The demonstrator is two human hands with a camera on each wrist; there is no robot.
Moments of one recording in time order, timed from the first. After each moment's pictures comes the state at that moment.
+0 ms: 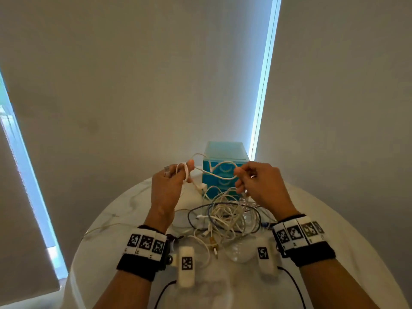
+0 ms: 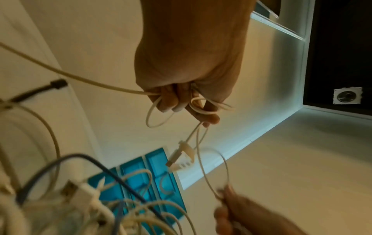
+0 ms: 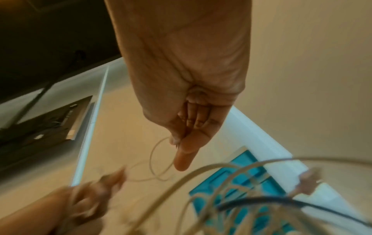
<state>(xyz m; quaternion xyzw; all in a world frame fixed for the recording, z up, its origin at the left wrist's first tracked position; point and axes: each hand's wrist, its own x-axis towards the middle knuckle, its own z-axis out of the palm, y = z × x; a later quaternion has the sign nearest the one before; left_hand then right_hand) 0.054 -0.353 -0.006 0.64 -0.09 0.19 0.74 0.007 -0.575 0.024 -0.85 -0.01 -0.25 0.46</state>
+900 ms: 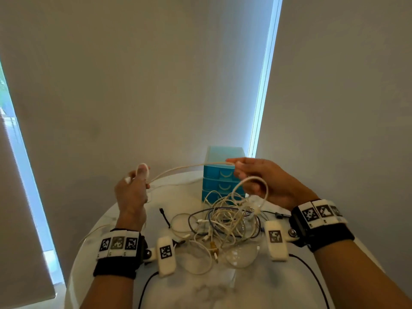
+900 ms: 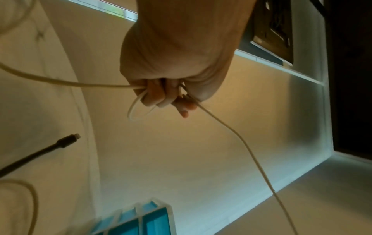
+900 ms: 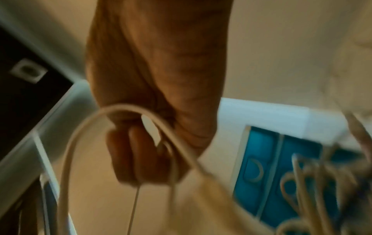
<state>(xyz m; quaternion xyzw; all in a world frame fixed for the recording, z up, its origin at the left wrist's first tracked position) 0.090 -0.280 -0.021 0.57 0.07 0.24 0.78 0.002 -0.593 0.066 -0.68 -0.13 0.05 0.72</state>
